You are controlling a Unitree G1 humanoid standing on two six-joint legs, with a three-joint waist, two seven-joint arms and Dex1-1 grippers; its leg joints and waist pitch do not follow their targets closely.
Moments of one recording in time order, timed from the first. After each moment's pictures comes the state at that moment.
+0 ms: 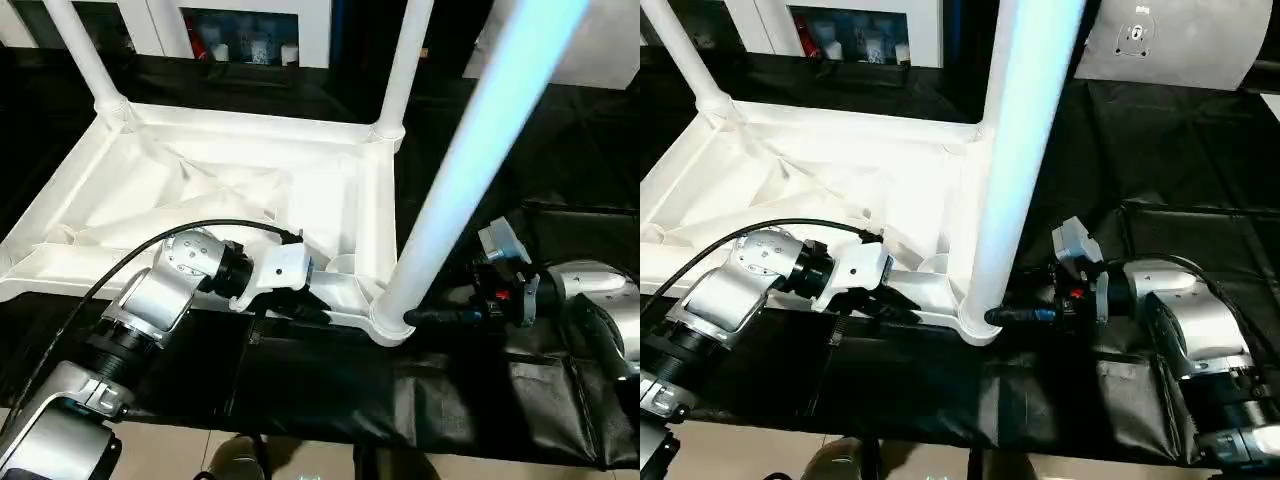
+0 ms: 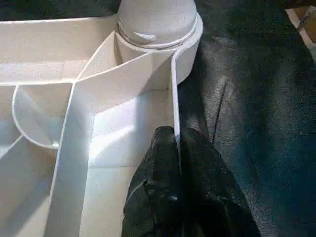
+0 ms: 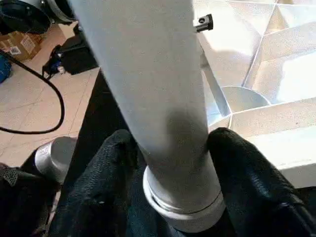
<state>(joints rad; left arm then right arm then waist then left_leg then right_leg) -0.60 0.49 -0.39 0.31 -0.03 0.05 -1.39 -0.40 -0.63 0.11 0.20 0.42 0.31 1.46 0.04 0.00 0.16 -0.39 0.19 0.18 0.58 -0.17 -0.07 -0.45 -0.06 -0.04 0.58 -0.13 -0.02</state>
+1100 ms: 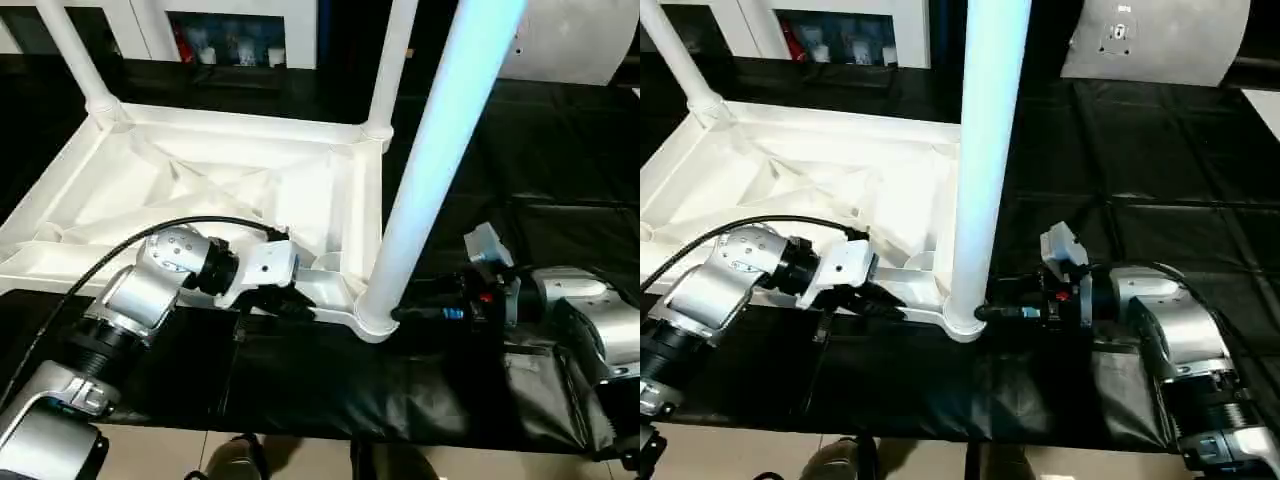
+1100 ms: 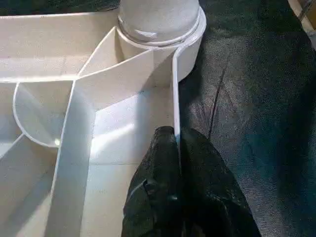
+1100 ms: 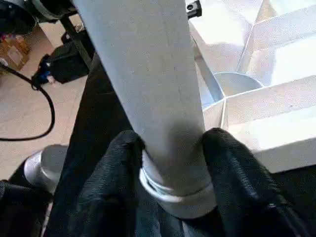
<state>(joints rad) -0.60 0.52 -0.38 0.30 -0.02 0.04 -1.40 -0.38 -0.56 0.12 0.21 0.39 0.32 1.40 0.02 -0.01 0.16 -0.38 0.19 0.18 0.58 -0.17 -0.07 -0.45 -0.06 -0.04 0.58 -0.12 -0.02</state>
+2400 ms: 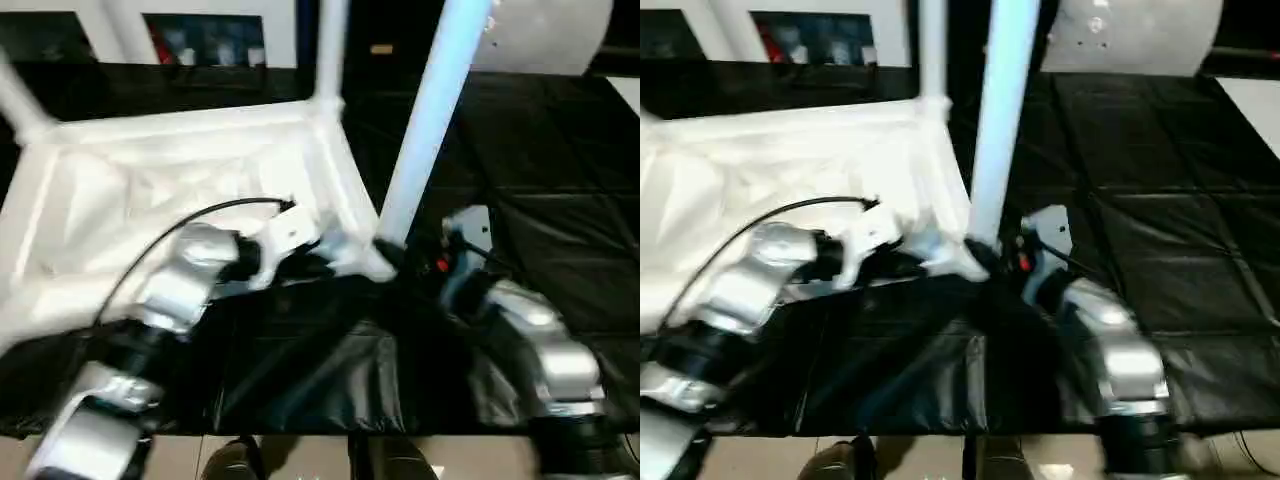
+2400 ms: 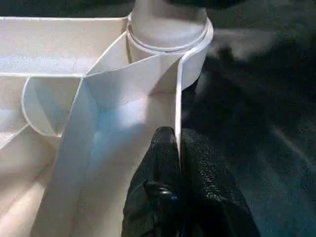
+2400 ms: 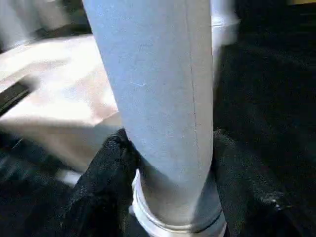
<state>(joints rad) -0.64 0.26 -0.28 0.34 0.07 0.35 -0.96 -0.26 -0.02 -0.06 -0.03 0.18 0.40 0.38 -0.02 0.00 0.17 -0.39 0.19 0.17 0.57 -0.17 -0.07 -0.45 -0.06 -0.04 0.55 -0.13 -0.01</state>
